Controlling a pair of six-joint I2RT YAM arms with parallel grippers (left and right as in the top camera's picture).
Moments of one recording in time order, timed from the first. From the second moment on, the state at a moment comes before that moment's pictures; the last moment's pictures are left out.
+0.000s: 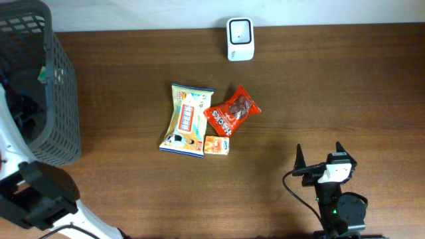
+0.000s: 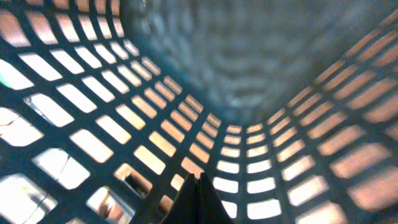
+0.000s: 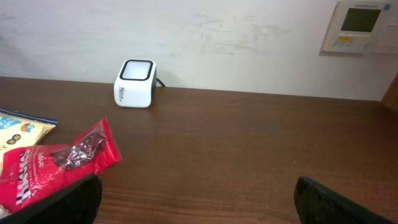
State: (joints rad) left arm 0.53 1.98 2.10 -1.68 -0.25 -0.35; right arm 0.06 0.01 0.01 -0.07 0.04 -0.05
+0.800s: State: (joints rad) left arm 0.54 1.44 1.67 -1.65 -0.29 -0.49; right arm 0.06 0.01 0.01 -0.07 0.04 -0.05
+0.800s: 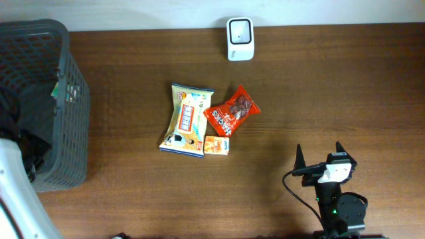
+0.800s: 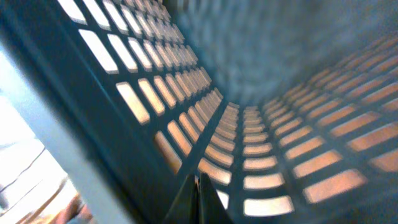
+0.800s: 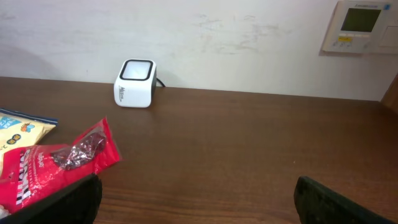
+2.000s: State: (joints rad) left arm 0.54 2.07 2.00 -0.83 0.09 -0.34; right arm 0.06 0.01 0.01 -0.07 0.04 -0.05
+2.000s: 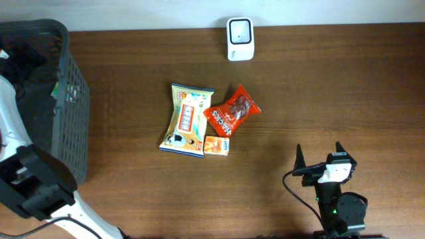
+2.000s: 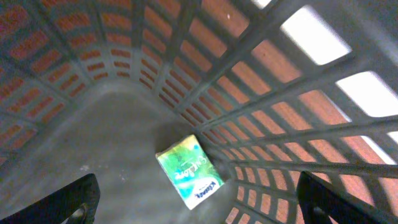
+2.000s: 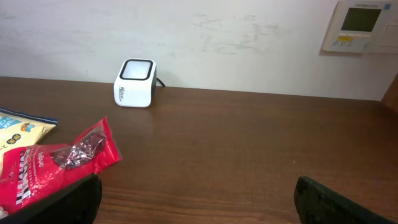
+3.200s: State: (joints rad) left arm 0.51 2.20 1.85 -0.77 0.09 -0.33; right arm 0.06 0.01 0.01 -0.07 0.04 -0.05
